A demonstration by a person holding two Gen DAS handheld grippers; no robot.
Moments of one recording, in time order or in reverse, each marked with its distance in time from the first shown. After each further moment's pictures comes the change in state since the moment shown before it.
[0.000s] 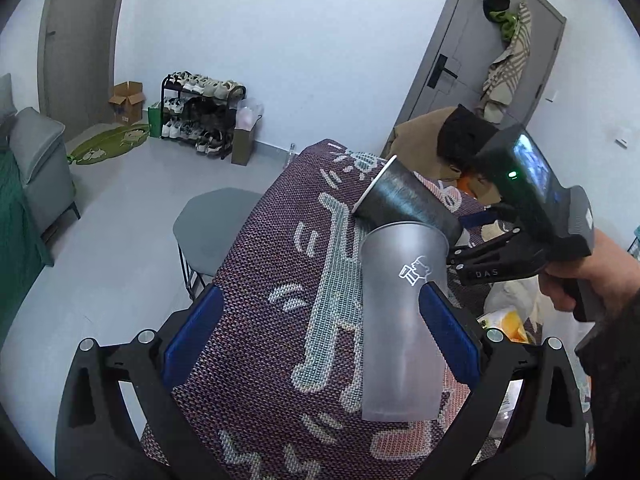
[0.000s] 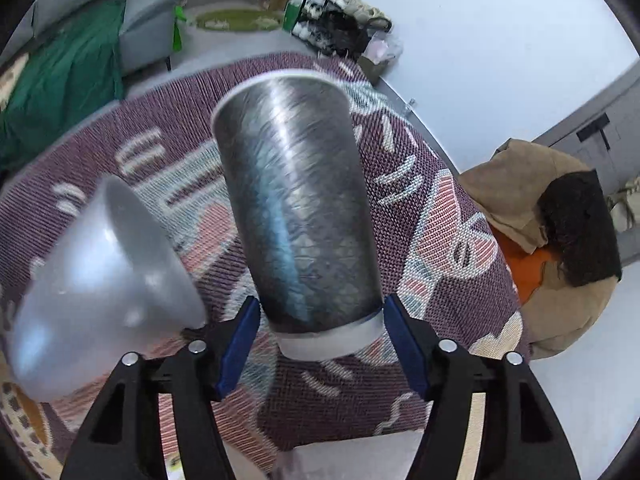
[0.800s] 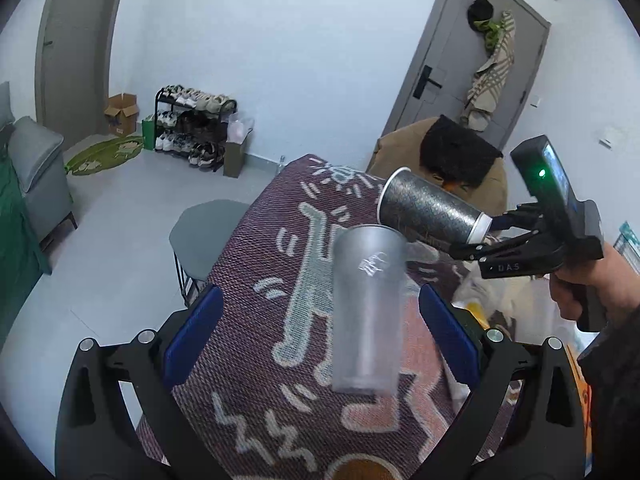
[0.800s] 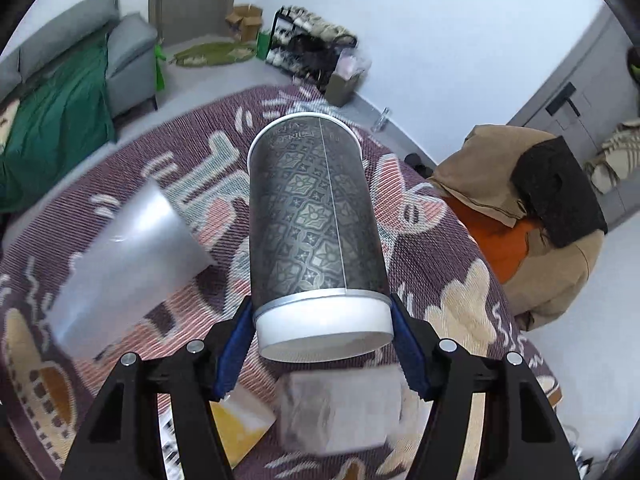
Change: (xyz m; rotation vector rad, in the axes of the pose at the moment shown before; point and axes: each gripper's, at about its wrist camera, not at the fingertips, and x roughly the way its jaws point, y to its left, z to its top) left arm -0.052 -0.018 -0.008 0.027 -0.049 -0.037; right arm -0.082 -0.019 -0.053 0.170 -0.123 0.023
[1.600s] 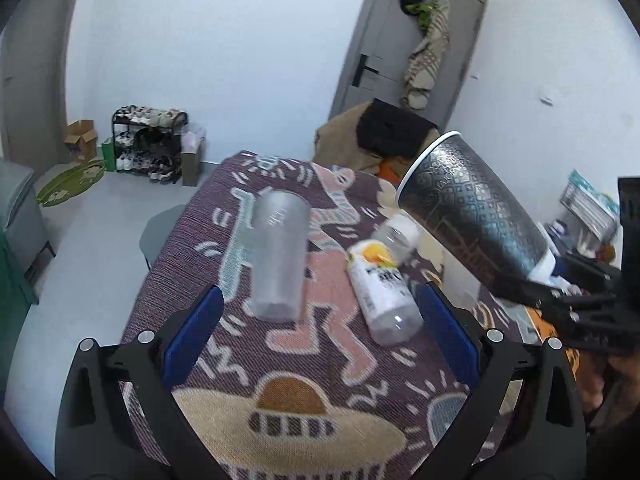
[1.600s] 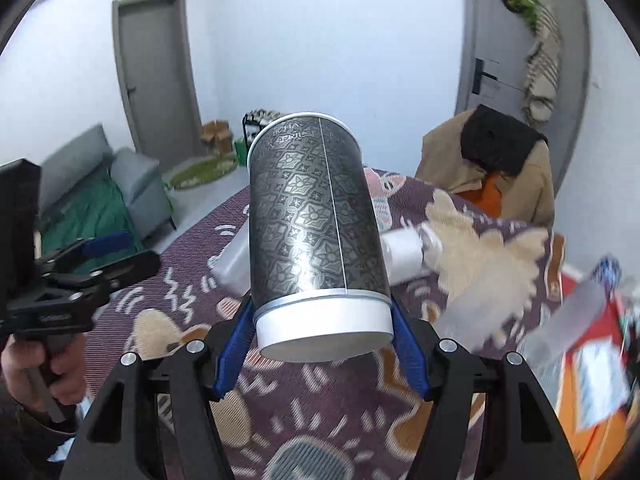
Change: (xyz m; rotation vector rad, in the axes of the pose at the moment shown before) left arm -0.079 -0.065 -0.044 0.149 0.023 -0.139; right arm -0.179 0.055 -0.193 0.395 -0.342 0.068
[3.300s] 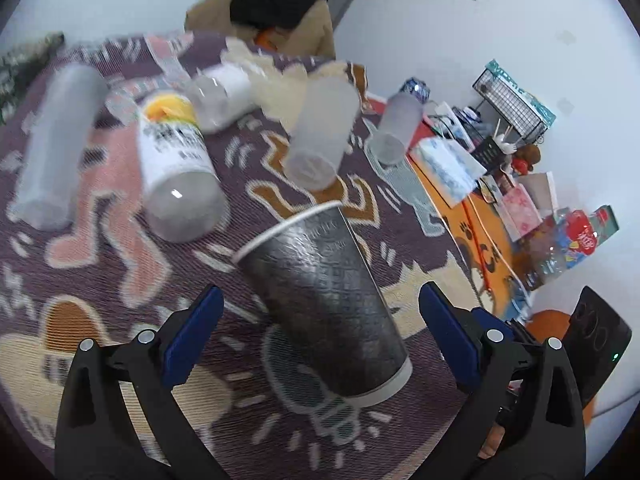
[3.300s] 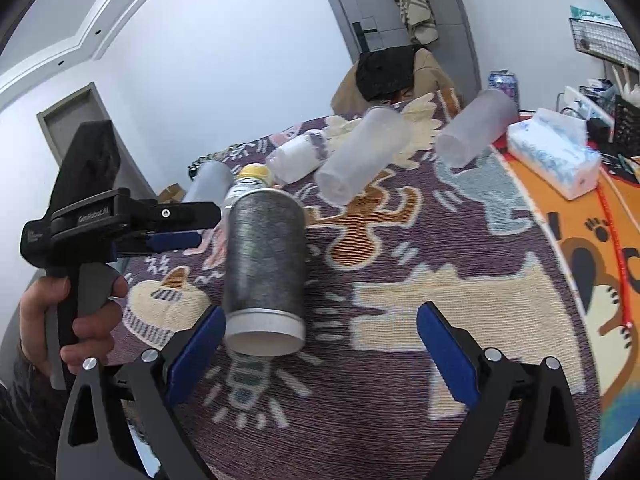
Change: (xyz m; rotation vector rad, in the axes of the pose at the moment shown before) left arm 0.087 -0.118 -0.055 0.068 0.453 -0.384; right arm -0.073 -0.073 -0.193 0.432 -0.075 -0.059
